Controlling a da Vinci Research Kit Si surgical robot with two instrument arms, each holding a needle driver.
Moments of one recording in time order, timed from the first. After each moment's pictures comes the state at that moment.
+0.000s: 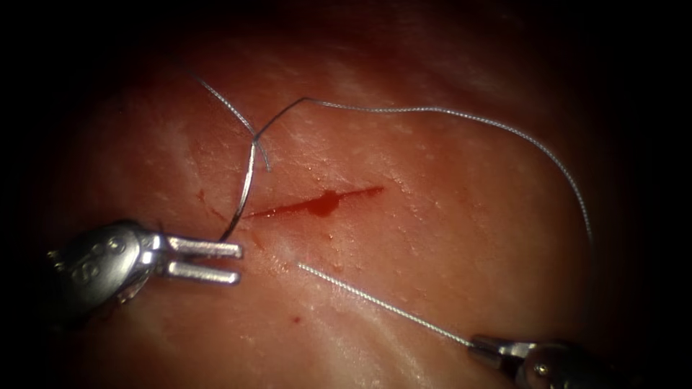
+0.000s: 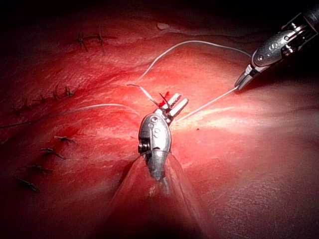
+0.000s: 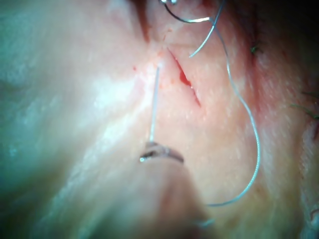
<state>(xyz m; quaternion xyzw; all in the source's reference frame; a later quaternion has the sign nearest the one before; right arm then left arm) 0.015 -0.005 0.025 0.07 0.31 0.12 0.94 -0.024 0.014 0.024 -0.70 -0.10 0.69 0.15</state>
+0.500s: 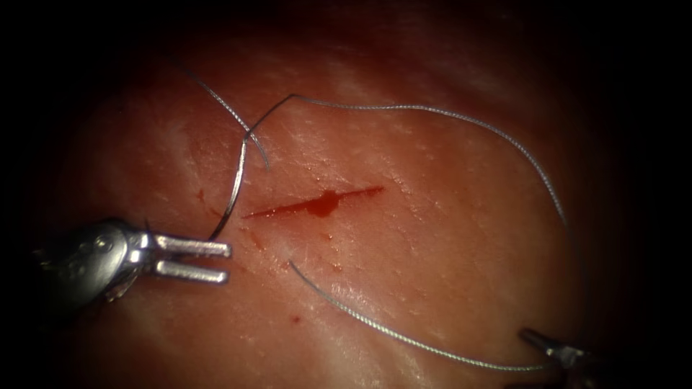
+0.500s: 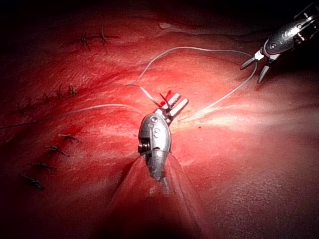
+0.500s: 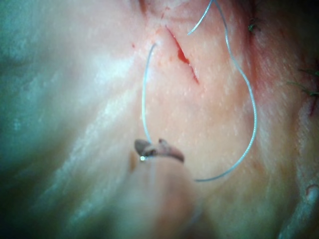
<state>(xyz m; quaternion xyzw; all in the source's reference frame) 0.013 -0.005 0.024 0.05 0.36 0.18 0.92 -0.023 0.014 0.024 -0.70 -0.10 0.69 0.14</state>
